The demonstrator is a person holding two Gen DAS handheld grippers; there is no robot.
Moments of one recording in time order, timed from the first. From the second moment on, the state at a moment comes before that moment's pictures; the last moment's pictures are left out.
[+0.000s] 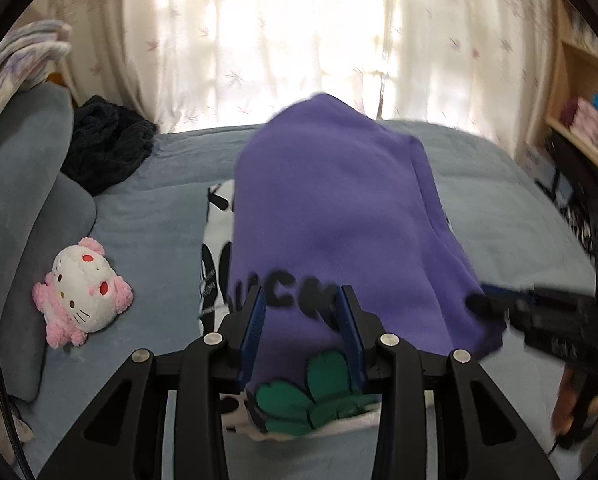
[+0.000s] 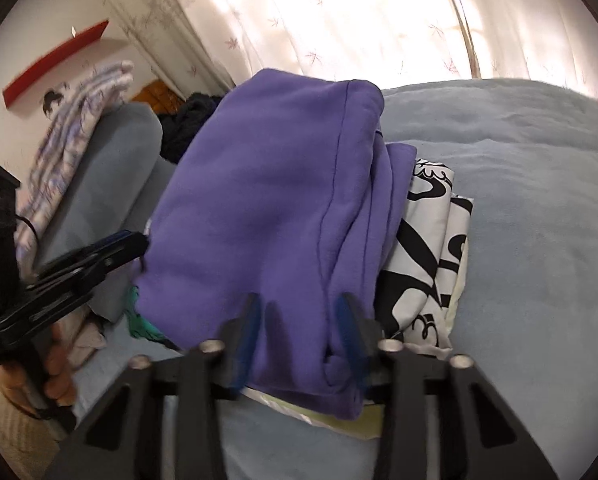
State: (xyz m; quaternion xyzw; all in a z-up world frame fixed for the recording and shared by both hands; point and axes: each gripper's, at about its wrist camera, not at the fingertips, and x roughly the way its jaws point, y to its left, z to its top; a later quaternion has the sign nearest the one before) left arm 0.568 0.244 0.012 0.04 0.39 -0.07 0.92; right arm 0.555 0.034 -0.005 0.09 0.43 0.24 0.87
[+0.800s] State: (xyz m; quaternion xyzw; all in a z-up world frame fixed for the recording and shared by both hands) left arm 0.504 0.227 0.037 0.03 0.39 -0.03 0.92; right arm 0.463 -0.024 0.060 0.16 0.39 0.21 0.88
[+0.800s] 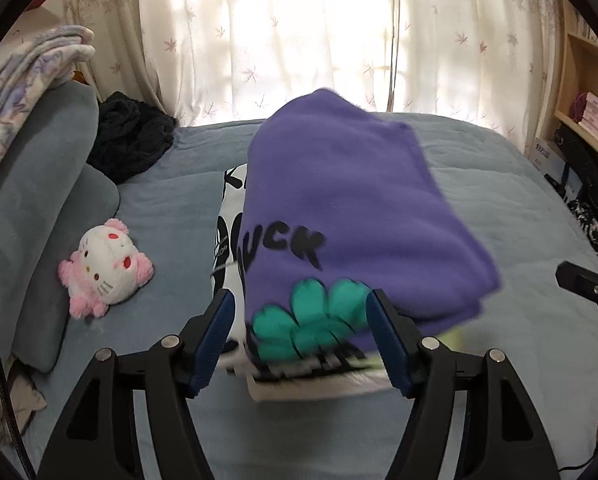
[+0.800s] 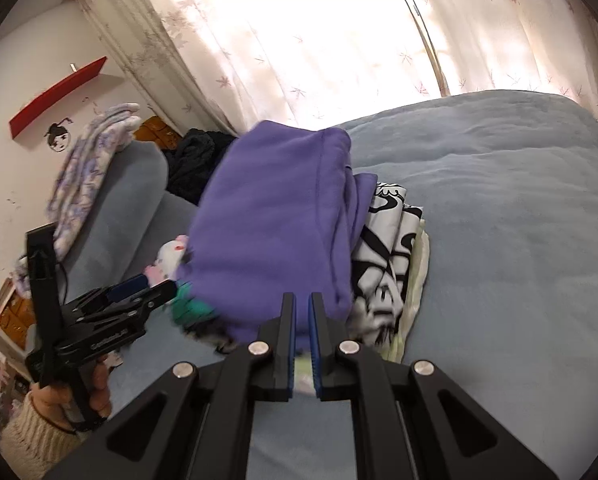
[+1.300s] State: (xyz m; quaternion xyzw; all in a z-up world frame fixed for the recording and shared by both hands) left arm 0.286 0.176 0.102 -0.01 0.37 -0.05 0.93; right arm 0.261 -0.090 0.147 0.12 0.39 0.21 0.89
